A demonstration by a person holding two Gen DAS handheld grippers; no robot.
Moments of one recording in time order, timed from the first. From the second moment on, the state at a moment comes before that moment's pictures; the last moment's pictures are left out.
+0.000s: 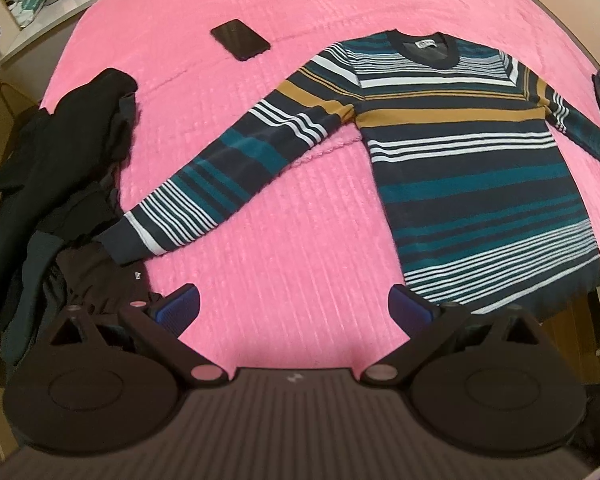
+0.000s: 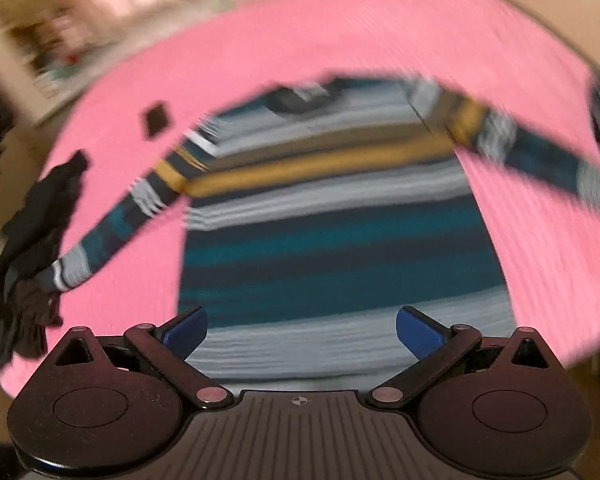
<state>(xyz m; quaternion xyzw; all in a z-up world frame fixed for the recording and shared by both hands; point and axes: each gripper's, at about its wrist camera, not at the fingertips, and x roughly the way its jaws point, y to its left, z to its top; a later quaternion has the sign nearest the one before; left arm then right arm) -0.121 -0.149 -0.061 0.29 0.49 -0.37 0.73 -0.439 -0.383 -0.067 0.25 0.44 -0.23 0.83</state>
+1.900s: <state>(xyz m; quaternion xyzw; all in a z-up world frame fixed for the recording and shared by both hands) 0.023 -0.109 -0.143 0.32 0.41 -0.41 0.75 -0.224 -0.481 -0.032 0.24 0.14 -0.19 0.94</state>
